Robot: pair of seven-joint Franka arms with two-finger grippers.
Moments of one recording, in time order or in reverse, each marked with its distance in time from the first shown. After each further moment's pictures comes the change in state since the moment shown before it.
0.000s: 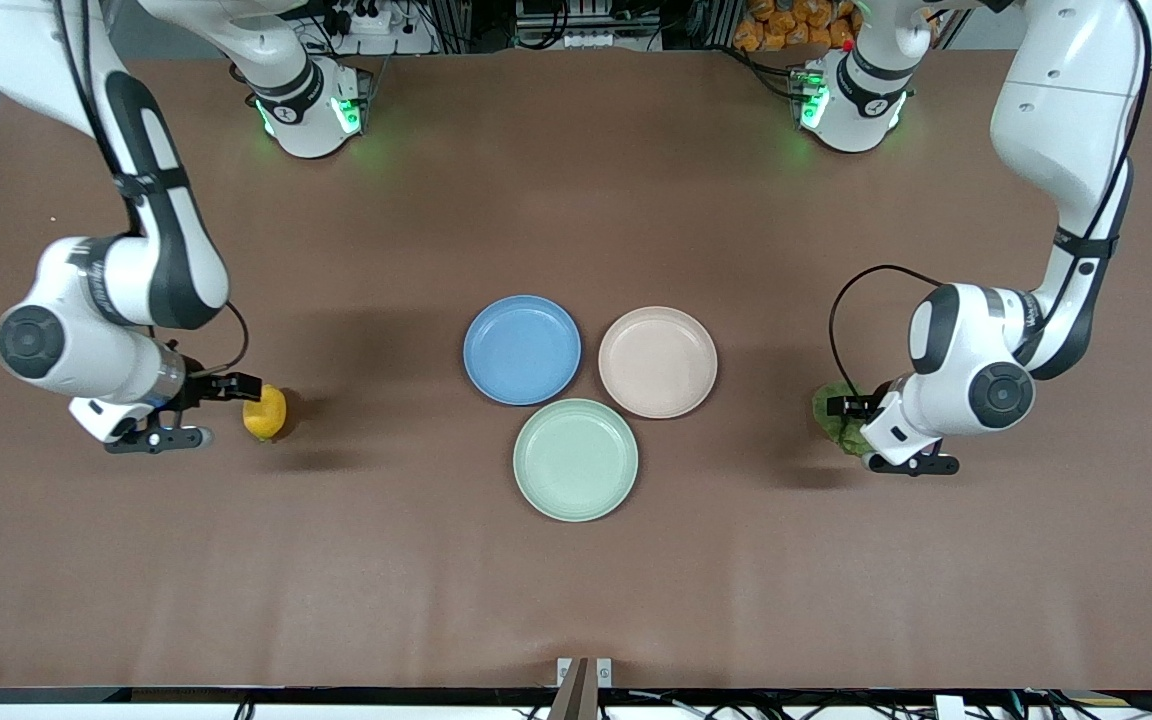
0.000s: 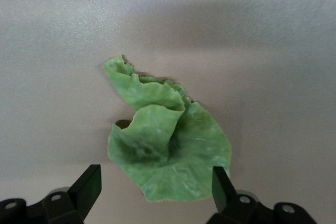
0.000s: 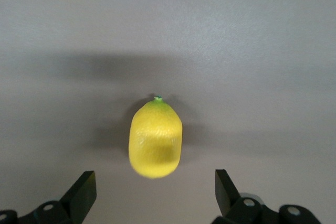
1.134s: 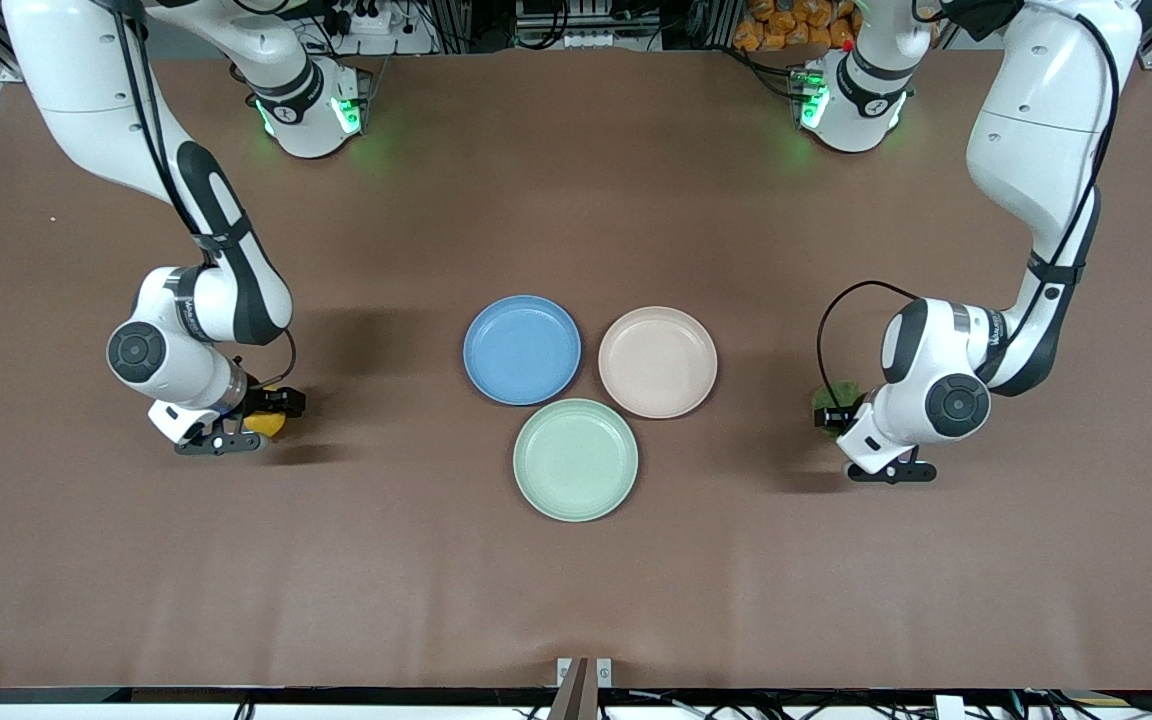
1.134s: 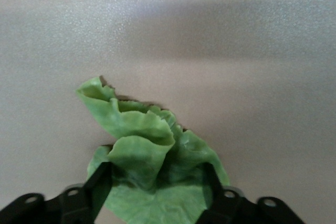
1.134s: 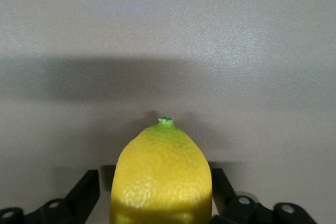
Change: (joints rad) left arm -0.026 0.070 -0.004 0.033 0.044 0.058 -0.103; right arm 0.029 0.150 0.000 -0.082 0.036 0.278 0.003
